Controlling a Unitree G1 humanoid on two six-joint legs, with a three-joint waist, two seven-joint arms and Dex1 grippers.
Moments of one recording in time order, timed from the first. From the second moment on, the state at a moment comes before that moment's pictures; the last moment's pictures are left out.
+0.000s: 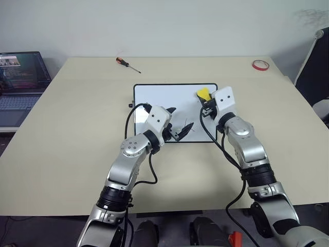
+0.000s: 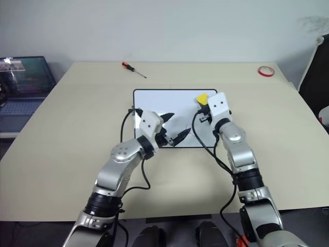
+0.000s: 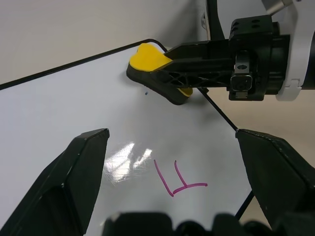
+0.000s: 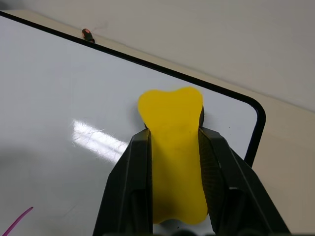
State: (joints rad) left arm -0.43 0.21 -0.15 -0.08 -0.14 0.28 -0.53; right arm -0.64 -0.22 0.08 0.16 -0.02 0.32 0.27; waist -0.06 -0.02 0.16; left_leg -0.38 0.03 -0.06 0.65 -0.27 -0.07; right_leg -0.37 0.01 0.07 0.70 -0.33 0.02
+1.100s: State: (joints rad) left arm -0.24 0.28 -0.11 -0.24 -0.23 0.30 -0.60; right arm -0.31 -0.24 0.00 -0.24 0.11 0.48 0.33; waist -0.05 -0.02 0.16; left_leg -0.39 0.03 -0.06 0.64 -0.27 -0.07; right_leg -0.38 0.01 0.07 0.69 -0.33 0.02
